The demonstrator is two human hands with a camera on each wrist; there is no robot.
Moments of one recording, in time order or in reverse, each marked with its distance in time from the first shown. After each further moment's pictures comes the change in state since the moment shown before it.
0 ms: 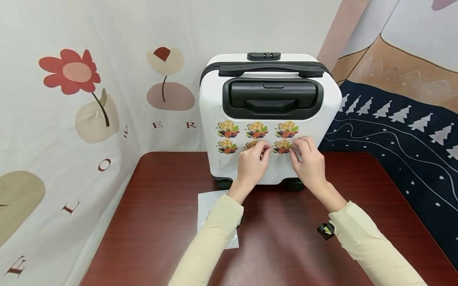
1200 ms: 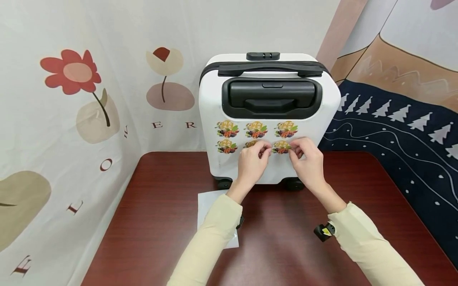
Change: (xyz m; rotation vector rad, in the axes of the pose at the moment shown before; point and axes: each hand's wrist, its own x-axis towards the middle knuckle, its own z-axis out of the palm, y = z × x) left_hand 0.004 0.004 -0.004 -0.127 -0.082 -0.131; right_hand 0.003 -0.006 -0.003 0.195 -0.008 0.141
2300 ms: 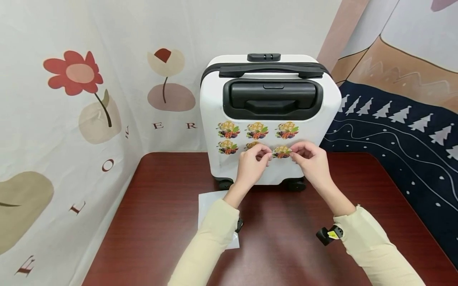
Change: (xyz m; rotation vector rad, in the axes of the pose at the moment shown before) left_hand -0.006 0.004 -0.008 -0.265 -0.115 -0.213; right_hand 0.014 -0.034 -0.024 0.346 -0.183 0.494
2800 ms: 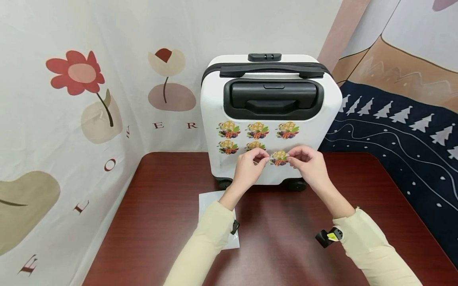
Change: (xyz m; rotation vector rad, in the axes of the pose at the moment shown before) left_hand -0.005 -0.009 -0.007 0.053 -0.054 0.004; right_hand 0.001 0.032 0.000 0.021 -0.071 0.057
